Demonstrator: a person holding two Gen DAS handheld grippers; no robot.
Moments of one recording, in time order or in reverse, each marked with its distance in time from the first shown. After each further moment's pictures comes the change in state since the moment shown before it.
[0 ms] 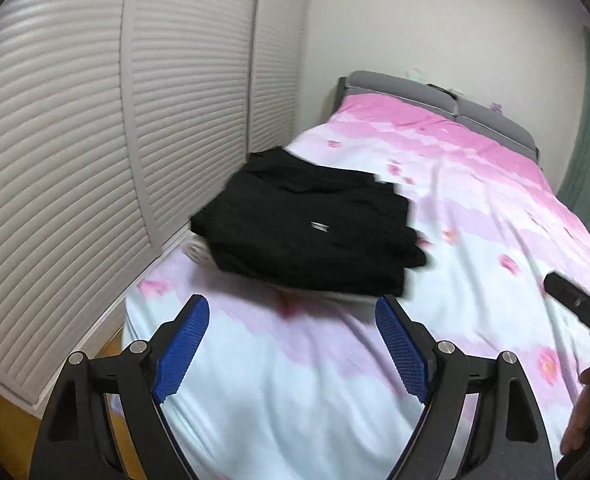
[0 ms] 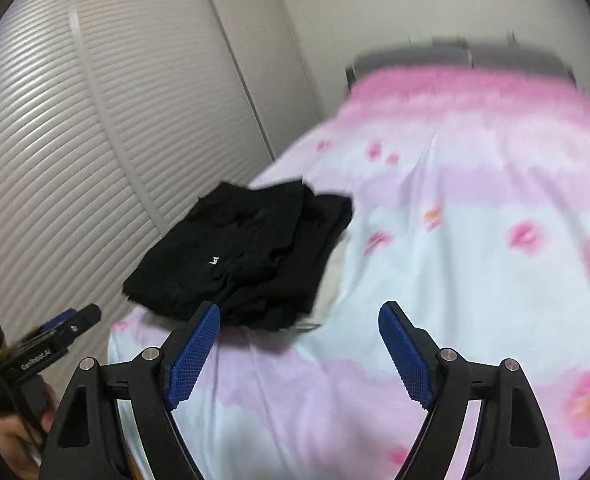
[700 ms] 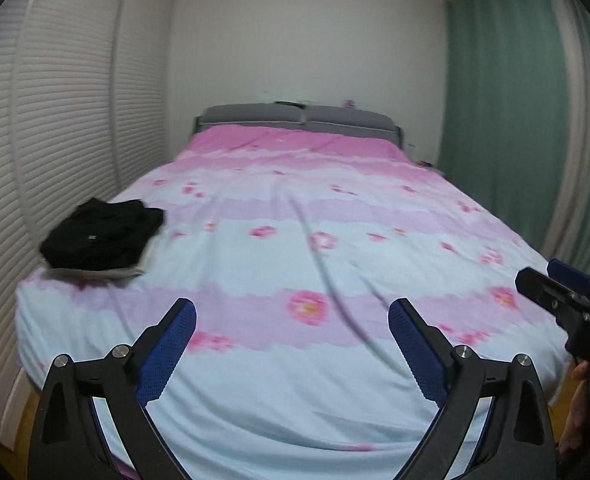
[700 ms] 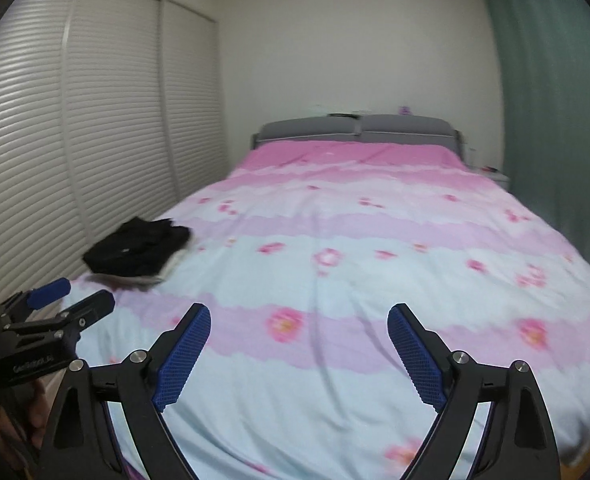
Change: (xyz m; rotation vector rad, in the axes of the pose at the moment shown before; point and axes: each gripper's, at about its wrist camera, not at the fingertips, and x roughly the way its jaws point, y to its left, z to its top) left arm -0.218 -0.323 -0.116 0.240 -0.107 -0.334; right arm -0.405 -0.132 -0.073 -0.023 -0.178 -0.362
